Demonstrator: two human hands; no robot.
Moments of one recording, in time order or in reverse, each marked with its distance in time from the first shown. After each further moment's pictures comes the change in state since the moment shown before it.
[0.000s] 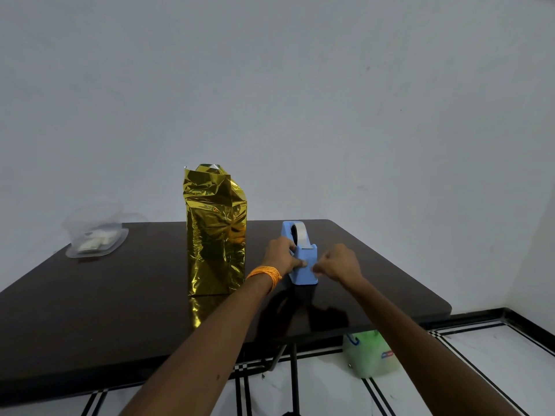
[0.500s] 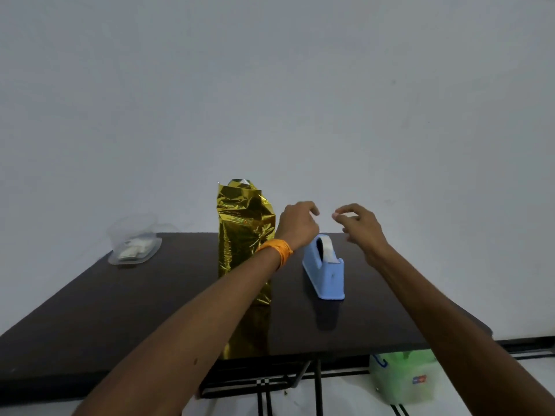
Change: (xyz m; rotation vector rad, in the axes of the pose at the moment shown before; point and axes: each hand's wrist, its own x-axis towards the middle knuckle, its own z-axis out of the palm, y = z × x) left_hand -0.004 0.054 -0.088 0.058 0.304 0.214; right_hand 0.009 -0.065 -0.052 0.523 0.112 -0.273
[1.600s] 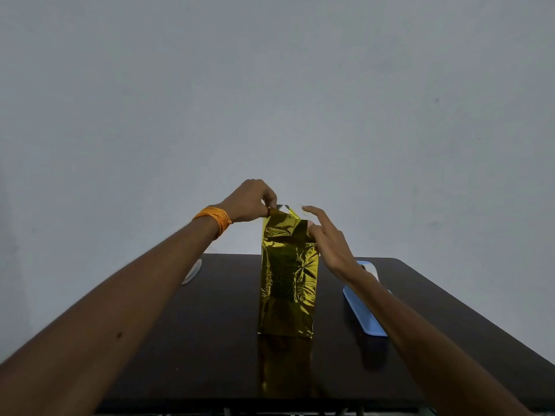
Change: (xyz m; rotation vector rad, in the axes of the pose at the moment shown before) left_hand 0.029 -0.063 -0.196 0.353 -0.138 0.139; right_hand 0.000 -0.051 0.129 0.071 -0.289 -0.379
